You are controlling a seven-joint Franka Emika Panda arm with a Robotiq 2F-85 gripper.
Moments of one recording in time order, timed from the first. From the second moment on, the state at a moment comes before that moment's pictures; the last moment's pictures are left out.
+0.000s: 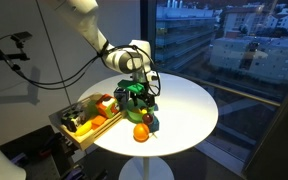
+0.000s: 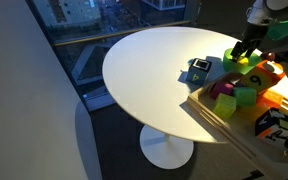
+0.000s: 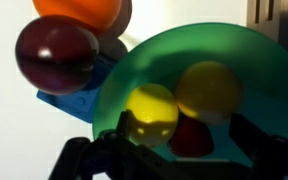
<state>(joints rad) -0.06 0.42 -0.05 -2.08 -0.07 2.45 -0.10</state>
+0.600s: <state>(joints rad) -0.06 0.43 -0.05 -2.10 -0.07 2.46 -0.10</state>
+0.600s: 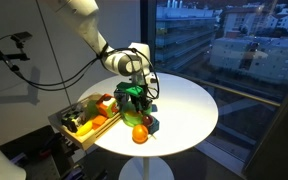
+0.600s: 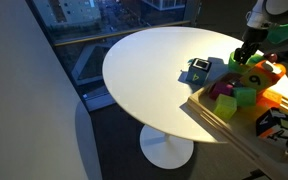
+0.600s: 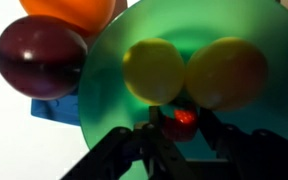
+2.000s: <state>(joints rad) -0.07 0.34 -0.05 -2.13 -0.07 2.45 -0.15</state>
